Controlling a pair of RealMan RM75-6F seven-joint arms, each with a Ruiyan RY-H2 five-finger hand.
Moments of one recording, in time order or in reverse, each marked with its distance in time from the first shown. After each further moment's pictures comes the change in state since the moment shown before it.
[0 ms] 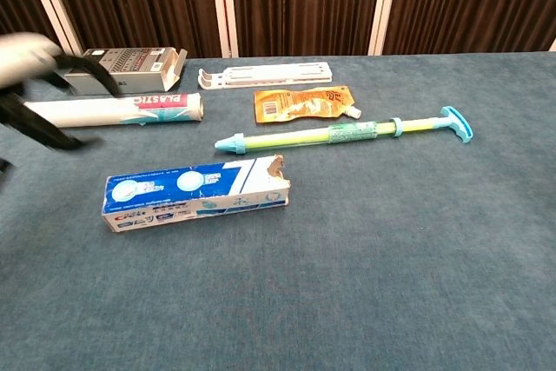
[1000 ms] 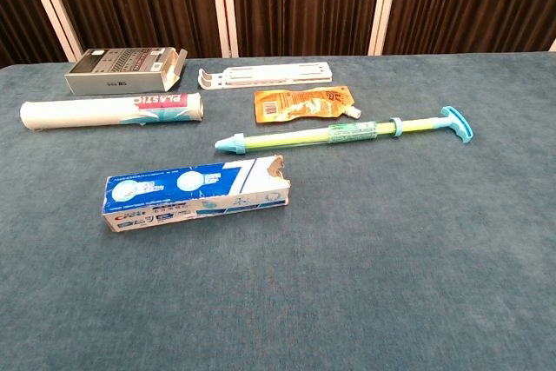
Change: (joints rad) left arm 0.347 0.367 0.057 0.106 0.194 0.260 -0.047; right arm -0.082 -0.214 -0.018 0.579 0.074 0.015 0.052
